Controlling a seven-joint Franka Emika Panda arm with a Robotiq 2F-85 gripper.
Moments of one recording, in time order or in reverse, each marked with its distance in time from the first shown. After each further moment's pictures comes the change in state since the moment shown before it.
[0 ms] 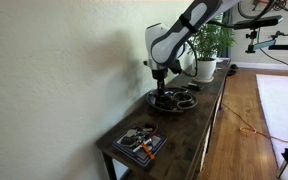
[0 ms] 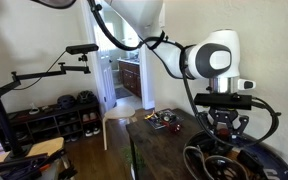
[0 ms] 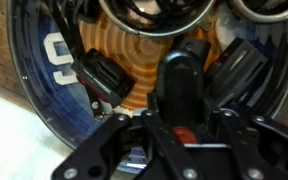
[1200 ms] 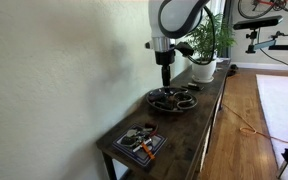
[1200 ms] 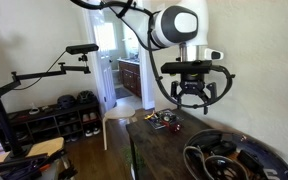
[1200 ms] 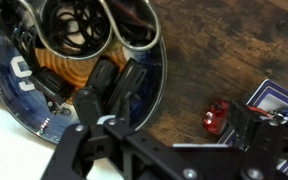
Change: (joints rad) arm 0.041 -0.374 0.071 -0.323 0.042 -0.092 0.088
